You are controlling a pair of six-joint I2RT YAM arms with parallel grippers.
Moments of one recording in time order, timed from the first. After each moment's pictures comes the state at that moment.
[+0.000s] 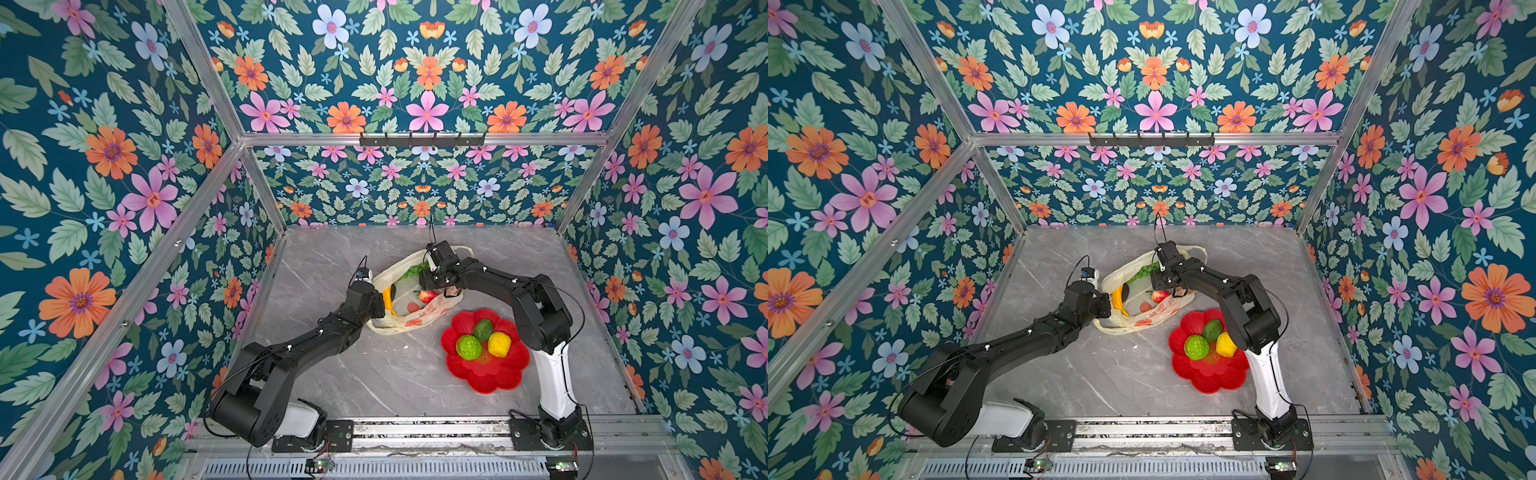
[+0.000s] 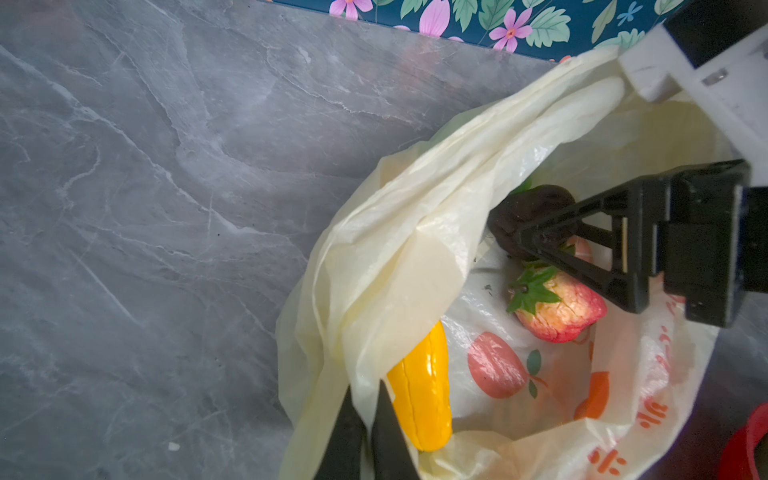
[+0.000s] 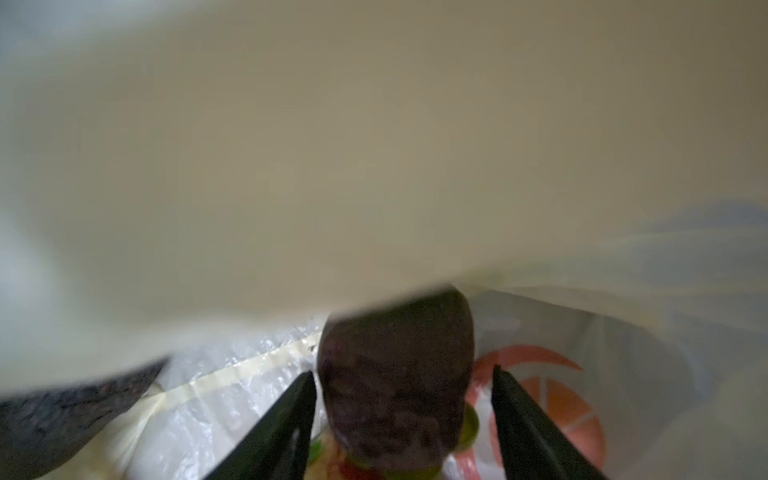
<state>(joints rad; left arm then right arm) -0.51 1.40 0.63 0.16 -0.15 -0.39 0.56 2.16 1.59 -0.39 0.00 0.28</state>
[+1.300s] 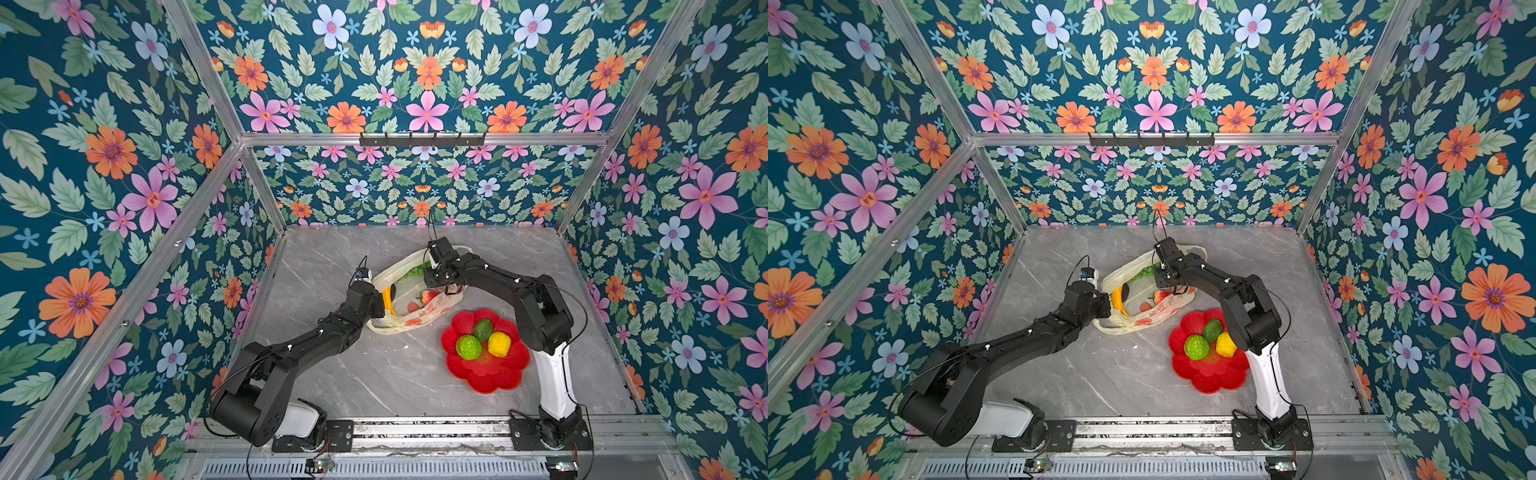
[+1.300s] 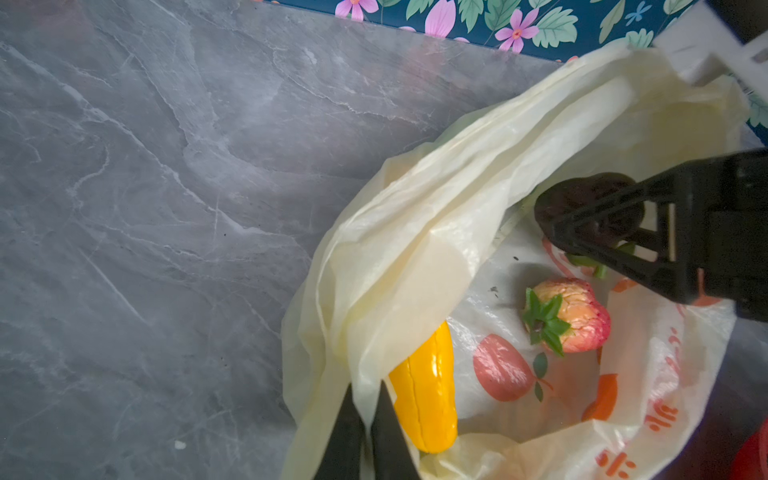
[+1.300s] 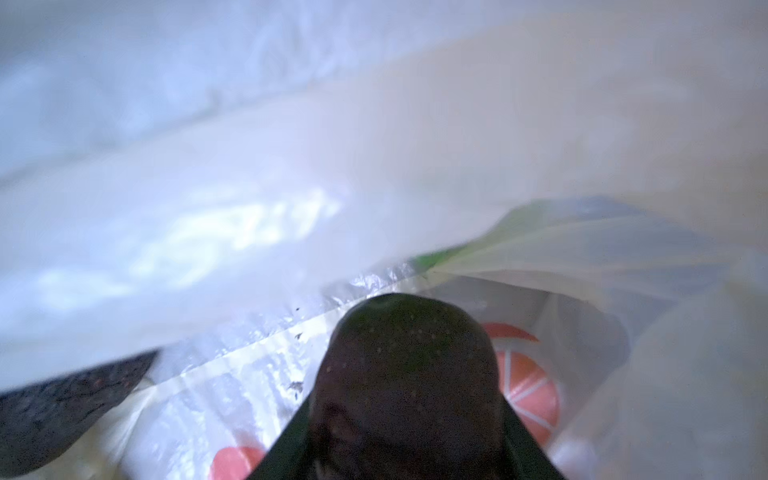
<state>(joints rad) -0.51 1.40 0.63 0.16 -0.17 -0.39 0.56 2.11 1.63 -0.50 0.05 0.28</state>
